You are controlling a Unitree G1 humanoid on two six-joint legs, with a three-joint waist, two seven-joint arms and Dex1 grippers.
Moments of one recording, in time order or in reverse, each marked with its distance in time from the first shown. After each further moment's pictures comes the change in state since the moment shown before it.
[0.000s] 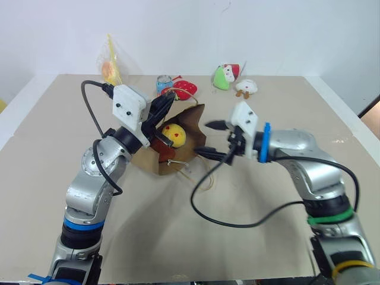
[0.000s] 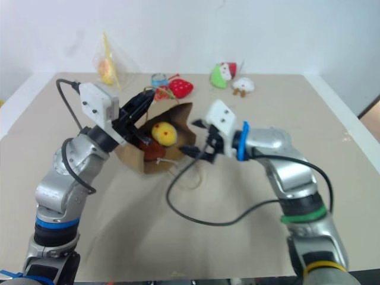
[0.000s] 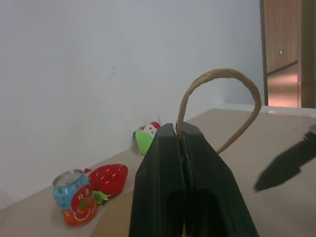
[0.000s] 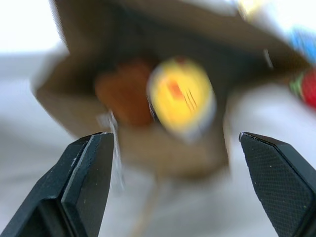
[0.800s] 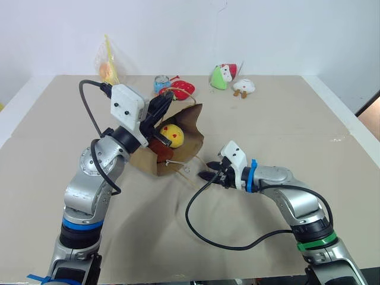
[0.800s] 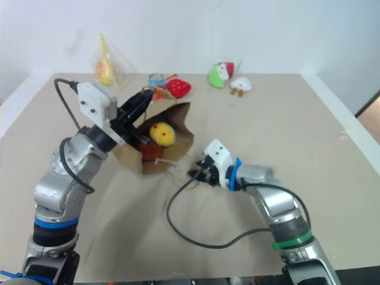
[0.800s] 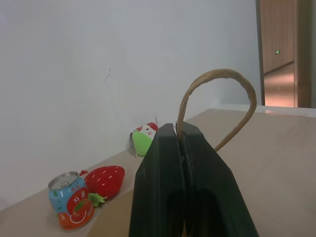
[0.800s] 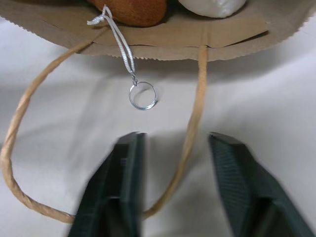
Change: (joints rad) left arm 0.000 -0.003 -0.001 0.001 0.001 0.000 -0.008; right arm 0.139 0.105 0.093 0.046 -0.038 0.056 -0.135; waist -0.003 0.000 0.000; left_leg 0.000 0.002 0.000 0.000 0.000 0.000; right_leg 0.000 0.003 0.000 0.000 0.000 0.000
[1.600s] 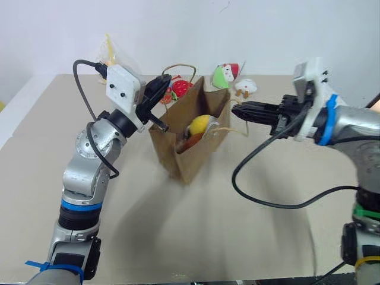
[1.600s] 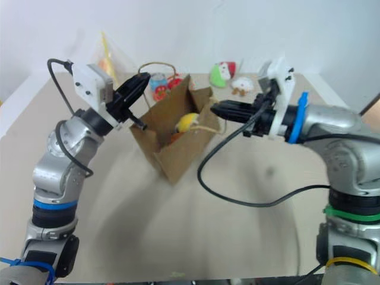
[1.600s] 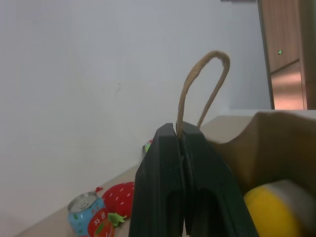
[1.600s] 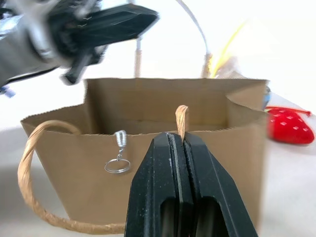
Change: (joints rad) left arm -0.126 0.036 0.031 0.164 0.008 -0.070 -0.055; right arm -0.297 -0.322 -0.379 -0.177 0.482 0.281 0.140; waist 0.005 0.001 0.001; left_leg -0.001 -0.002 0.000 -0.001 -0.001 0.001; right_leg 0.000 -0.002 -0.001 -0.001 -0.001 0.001
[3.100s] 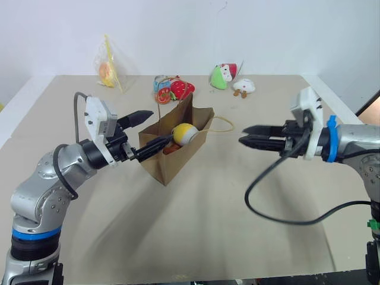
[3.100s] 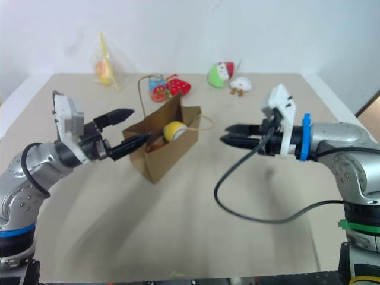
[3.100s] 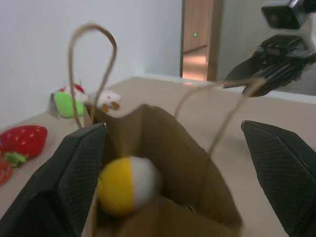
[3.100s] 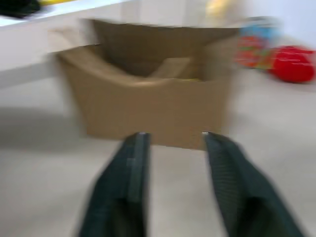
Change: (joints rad) left arm 0.276 0.237 0.178 -0.204 -0.439 0.272 -0.257; right arm 0.165 -0.067 0.070 0.018 -0.035 -0.120 0.118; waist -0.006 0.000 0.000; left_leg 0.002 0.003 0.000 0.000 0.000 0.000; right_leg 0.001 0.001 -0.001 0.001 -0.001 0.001
